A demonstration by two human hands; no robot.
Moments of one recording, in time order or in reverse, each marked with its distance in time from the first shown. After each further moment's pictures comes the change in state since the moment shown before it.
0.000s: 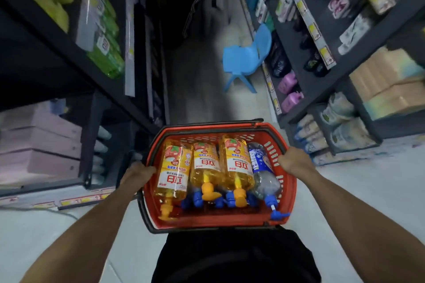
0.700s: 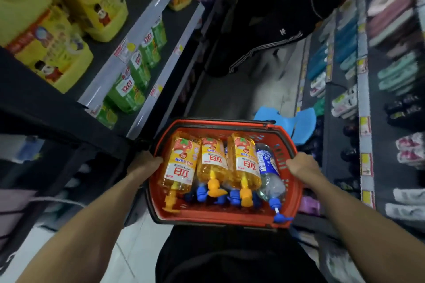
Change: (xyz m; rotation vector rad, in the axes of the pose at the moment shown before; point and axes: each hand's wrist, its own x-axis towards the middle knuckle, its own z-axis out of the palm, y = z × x) left_hand 0.193 0.235 -0.053 -0.271 0.114 -0.169; right_hand 0.297 -0.290 -0.231 -0.274 0.068 -0.242
